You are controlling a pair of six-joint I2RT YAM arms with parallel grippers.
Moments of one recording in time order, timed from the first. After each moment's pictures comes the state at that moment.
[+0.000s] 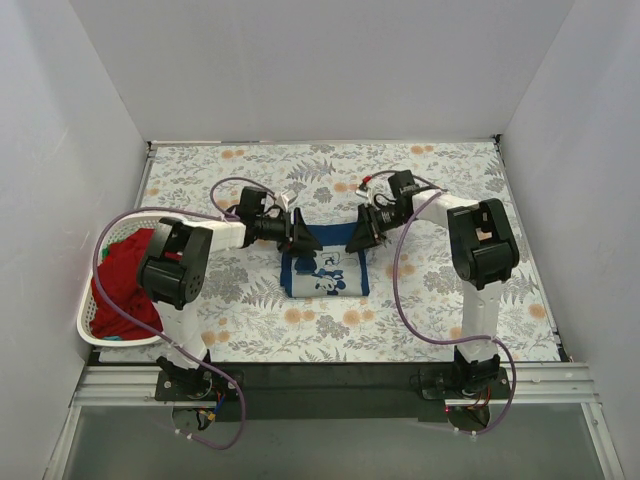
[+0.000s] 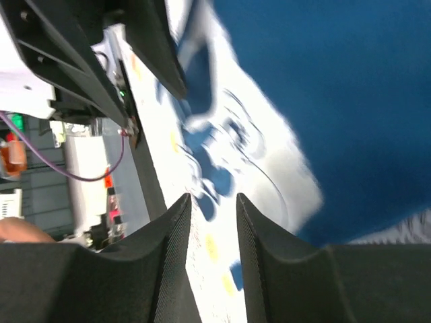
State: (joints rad) left arm -0.33 1.92 0.97 0.11 1.02 -0.69; right arm 0.32 2.08 1.32 -0.51 -1.13 0.02
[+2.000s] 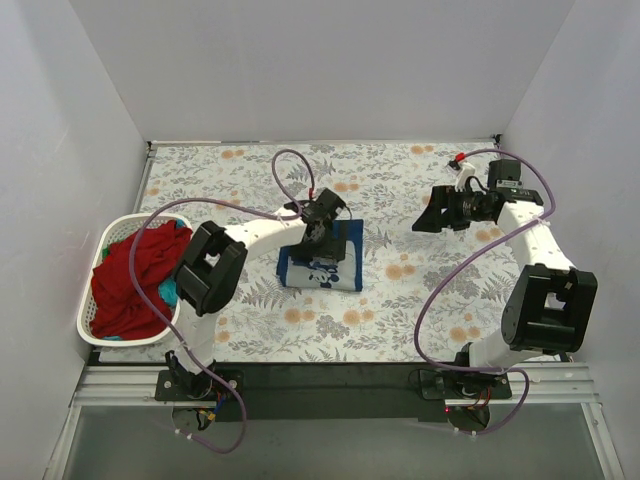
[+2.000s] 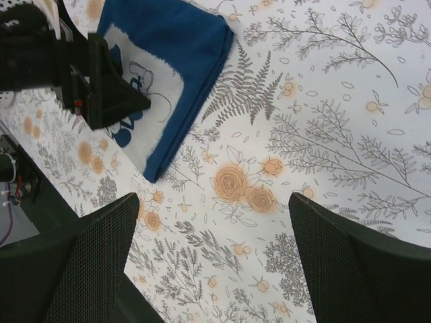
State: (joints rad) left arm -0.75 1.99 1.42 -0.60 -0.16 -0.60; right arm -0.09 1.51 1.17 -0.69 -0.84 -0.19
